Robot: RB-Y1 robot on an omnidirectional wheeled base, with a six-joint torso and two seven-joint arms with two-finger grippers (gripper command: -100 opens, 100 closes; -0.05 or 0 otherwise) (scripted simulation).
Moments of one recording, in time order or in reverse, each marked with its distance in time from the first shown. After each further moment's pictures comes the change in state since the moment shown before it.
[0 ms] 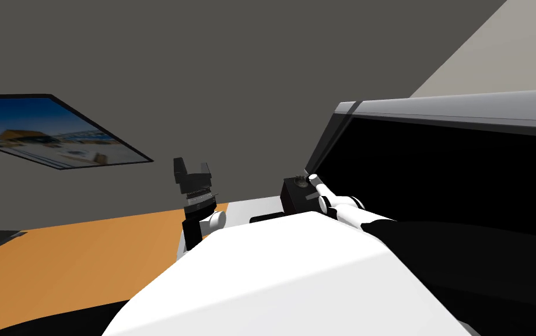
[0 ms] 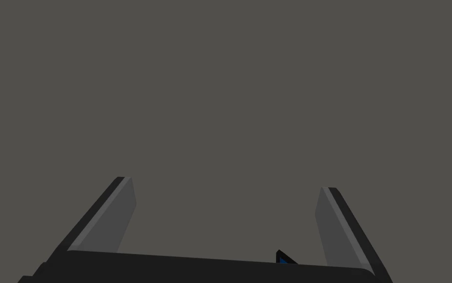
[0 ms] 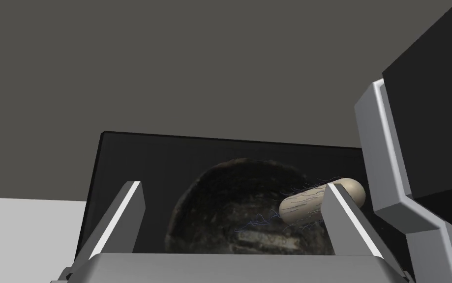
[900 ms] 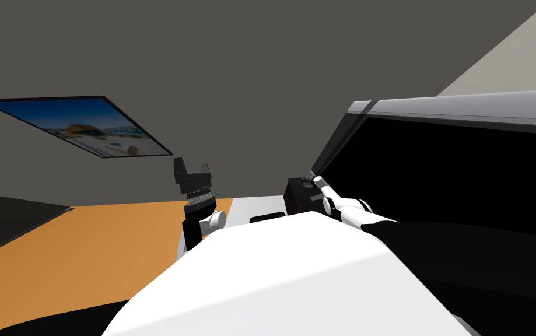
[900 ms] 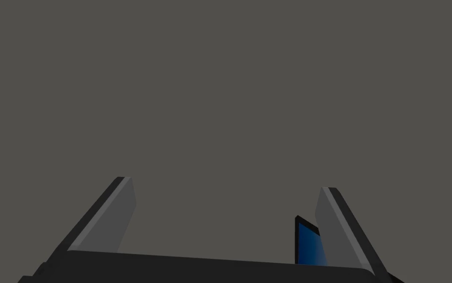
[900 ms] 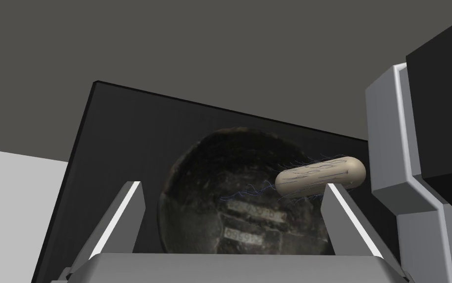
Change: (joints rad) left arm 0.000 0.000 0.000 0.000 0.000 0.000 0.000; right arm 0.046 -0.047 -0.040 0.024 0.073 -0.008 0.075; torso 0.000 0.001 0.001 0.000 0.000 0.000
